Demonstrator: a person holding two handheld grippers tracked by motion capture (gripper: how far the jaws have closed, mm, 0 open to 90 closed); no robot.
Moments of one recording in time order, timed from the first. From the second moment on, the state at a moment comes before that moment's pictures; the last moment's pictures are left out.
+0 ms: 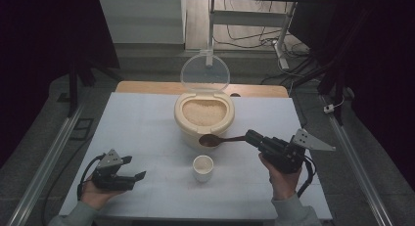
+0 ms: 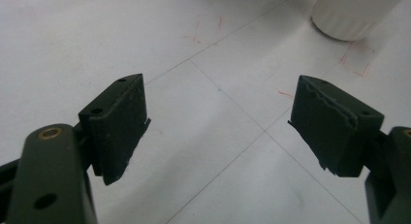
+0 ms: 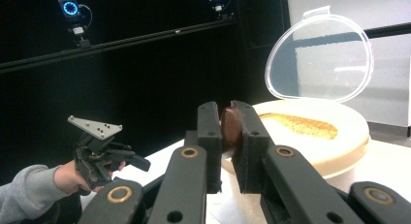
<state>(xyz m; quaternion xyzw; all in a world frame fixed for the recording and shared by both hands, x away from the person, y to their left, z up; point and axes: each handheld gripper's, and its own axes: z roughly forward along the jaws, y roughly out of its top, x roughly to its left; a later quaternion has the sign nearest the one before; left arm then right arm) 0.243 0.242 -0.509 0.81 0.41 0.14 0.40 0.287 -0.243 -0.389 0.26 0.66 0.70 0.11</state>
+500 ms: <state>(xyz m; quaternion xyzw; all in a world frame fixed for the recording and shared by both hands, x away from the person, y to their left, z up) 0.246 0.241 -0.509 0.81 0.41 0.14 0.40 0.305 -0.241 -0.373 0.27 0.64 0.70 0.13</state>
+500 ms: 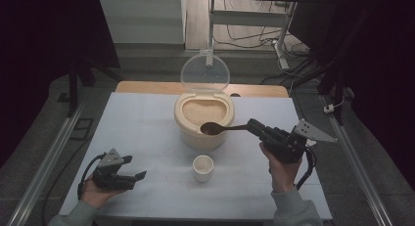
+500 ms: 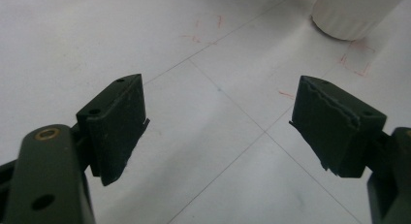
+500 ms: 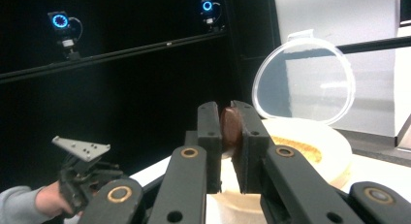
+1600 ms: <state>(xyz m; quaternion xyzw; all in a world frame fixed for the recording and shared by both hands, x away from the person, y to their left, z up) 0.247 0.239 -0.511 0.82 0.40 0.13 0.39 0.357 -0.221 -0.341 0.32 0.68 0.62 0.21</state>
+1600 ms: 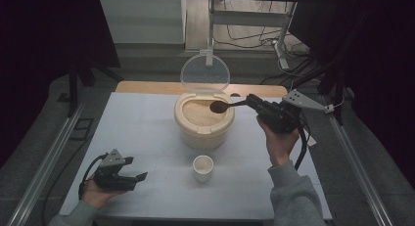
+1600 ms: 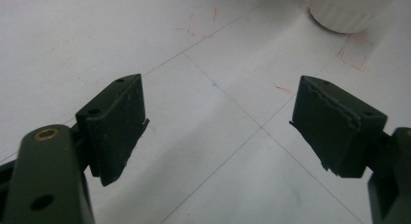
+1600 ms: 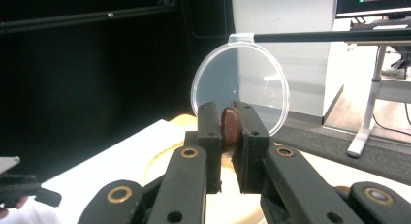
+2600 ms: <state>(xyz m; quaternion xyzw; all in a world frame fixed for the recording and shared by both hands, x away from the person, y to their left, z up) 0.247 0.237 -0.514 0.82 0.40 0.12 0.39 0.378 -0.187 -0.364 0.34 0.74 0.52 0.26</state>
